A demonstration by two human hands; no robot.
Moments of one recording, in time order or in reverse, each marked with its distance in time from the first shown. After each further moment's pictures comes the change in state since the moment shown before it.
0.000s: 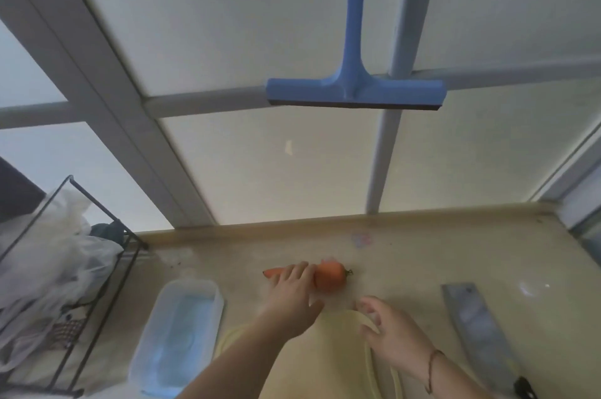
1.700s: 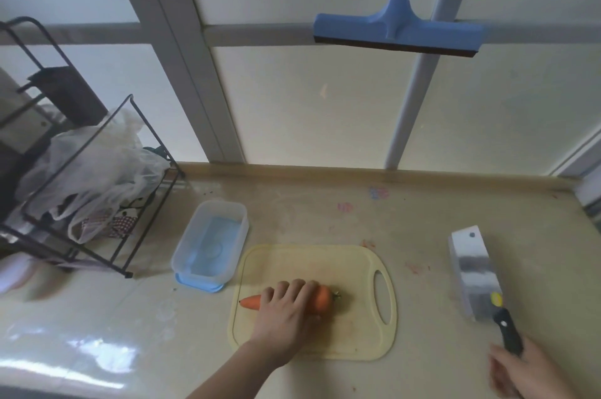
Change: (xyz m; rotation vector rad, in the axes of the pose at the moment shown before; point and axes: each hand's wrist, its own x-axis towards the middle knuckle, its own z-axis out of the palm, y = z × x) left_hand -0.154 -0.004 0.077 0.098 -0.011 -0.044; right_hand -0.150 0.149 -0.029 0.487 0.260 0.459
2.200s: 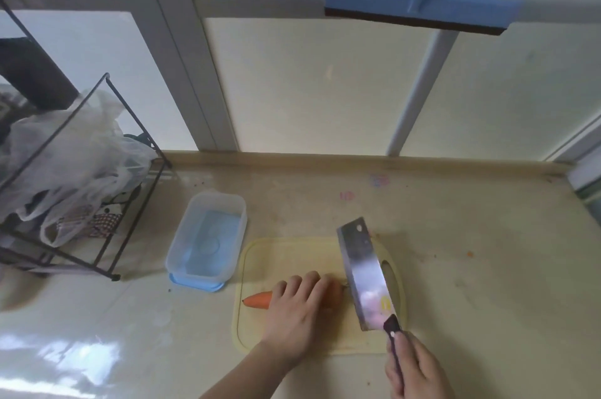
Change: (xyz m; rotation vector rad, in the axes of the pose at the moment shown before) left_hand 0.012 -0.013 0.036 -0.064 0.325 0.192; right_hand -0.097 -0.048 0.163 0.233 -0.055 -0.178
